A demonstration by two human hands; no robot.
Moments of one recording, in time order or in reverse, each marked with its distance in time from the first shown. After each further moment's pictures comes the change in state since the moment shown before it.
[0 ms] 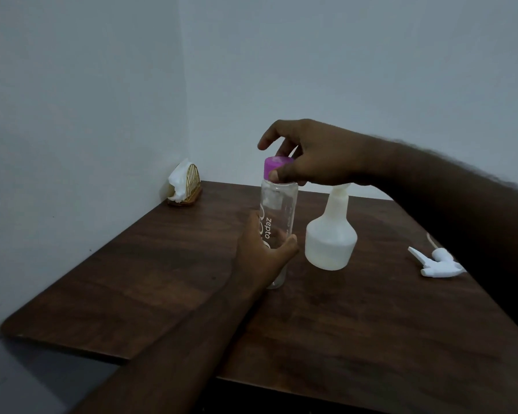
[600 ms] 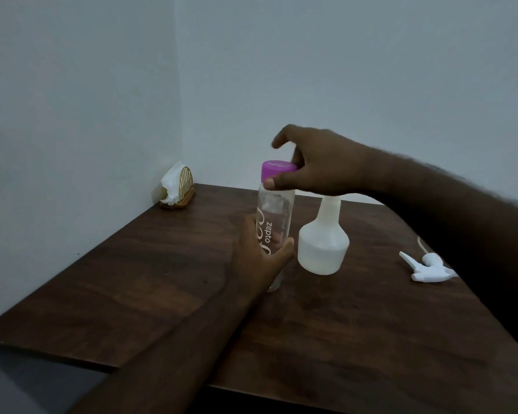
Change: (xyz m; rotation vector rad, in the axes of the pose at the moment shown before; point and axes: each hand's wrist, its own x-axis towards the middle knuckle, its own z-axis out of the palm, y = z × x) left_hand 0.002 -0.004 0.007 0.077 -0.002 0.020; right_hand -0.008 0.010 -0.002 -0.246 0.078 0.050
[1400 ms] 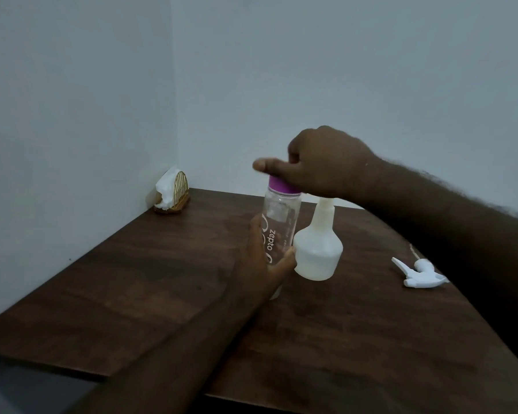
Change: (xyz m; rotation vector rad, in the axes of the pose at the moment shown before) left_hand -0.007 0.017 0.002 0.003 -0.088 0.051; right_hand 0.000 -0.007 -0.004 -0.315 0.175 0.082
